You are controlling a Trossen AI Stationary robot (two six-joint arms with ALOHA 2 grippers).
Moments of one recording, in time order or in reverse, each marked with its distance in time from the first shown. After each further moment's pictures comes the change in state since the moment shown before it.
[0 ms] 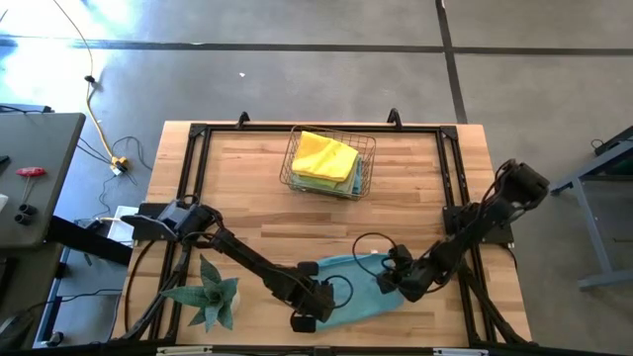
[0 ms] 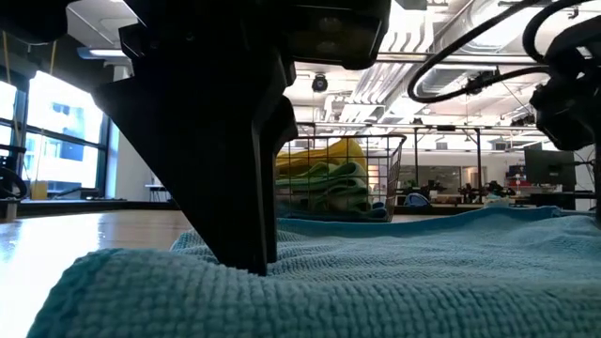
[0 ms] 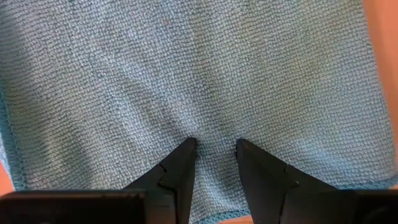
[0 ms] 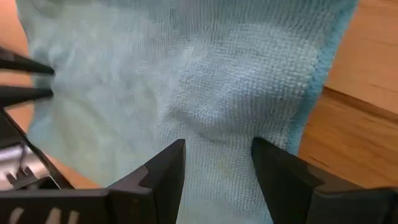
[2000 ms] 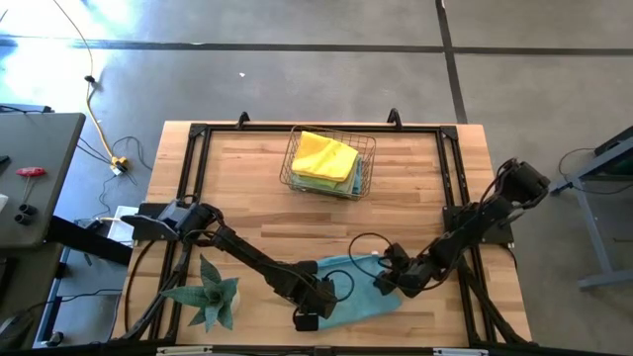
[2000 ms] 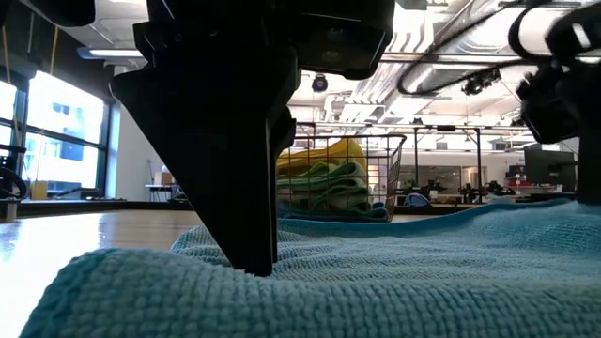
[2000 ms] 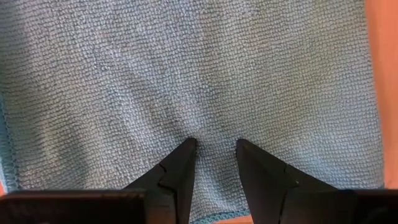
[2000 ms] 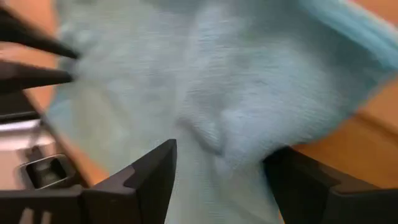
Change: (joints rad) left arm 0.018 0.000 -0.002 0.014 0.046 -0.061; right arm -0.035 -0.020 -0.032 0.085 -0.014 -0.166
